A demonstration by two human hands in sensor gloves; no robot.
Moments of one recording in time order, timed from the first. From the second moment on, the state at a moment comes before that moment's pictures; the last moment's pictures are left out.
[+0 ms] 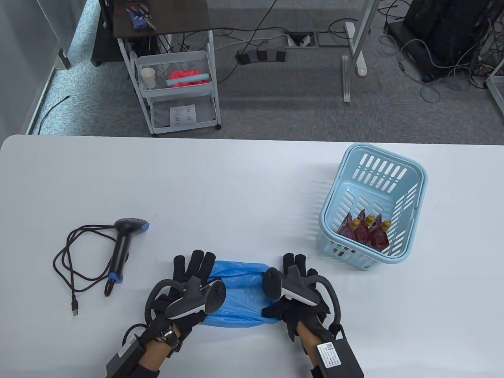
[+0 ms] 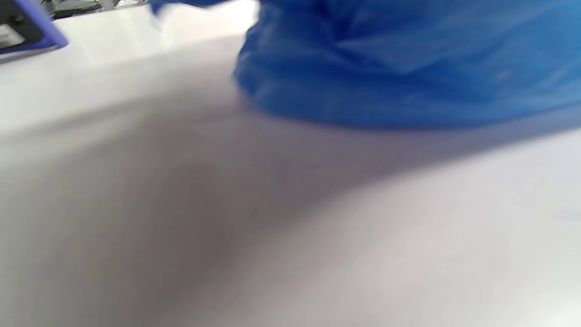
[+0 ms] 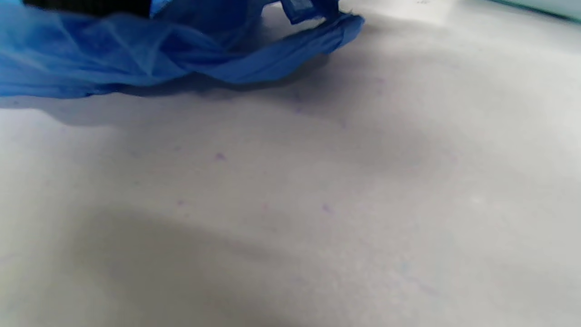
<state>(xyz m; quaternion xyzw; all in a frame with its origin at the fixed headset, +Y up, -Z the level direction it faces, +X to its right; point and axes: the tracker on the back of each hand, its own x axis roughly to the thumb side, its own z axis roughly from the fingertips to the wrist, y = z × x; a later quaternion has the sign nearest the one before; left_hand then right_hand) -0.152 -0.778 -0.194 -0.19 -0.14 -0.09 0.97 0.079 -0.782 -0.209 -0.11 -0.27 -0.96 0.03</state>
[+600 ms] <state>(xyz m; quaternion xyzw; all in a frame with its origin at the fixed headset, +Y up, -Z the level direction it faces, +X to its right) -0.176 -0.780 -0.203 -0.22 -0.10 -0.02 0.97 0.087 -0.782 -0.222 -0.09 -0.29 -0.95 0.00</state>
